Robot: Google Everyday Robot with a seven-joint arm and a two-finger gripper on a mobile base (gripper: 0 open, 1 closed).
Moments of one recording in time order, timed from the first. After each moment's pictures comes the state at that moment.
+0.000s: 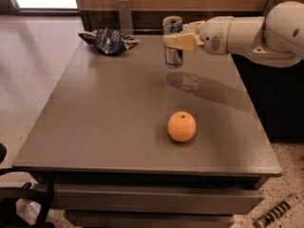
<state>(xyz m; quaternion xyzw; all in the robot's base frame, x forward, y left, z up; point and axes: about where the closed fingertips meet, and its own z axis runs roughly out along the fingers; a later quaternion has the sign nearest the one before) 0.668 -0.084 0.953 -0.38 0.69 0.28 0.55</state>
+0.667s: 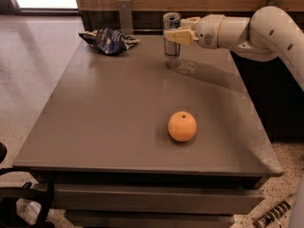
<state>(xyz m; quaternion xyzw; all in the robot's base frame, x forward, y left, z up) 0.752 -0.091 0.932 -0.40 0.66 0.26 0.59</state>
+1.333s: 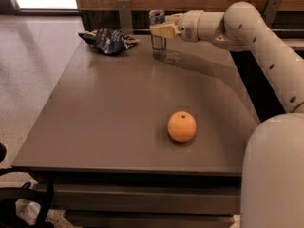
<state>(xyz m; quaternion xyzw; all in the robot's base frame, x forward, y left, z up) 0.815 -0.053 0.919 -0.39 0.66 0.27 0.58</state>
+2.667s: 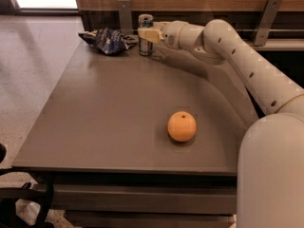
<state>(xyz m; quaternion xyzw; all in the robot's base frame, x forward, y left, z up) 0.843 -0.007 0.894 -0.32 0.66 0.30 0.60</state>
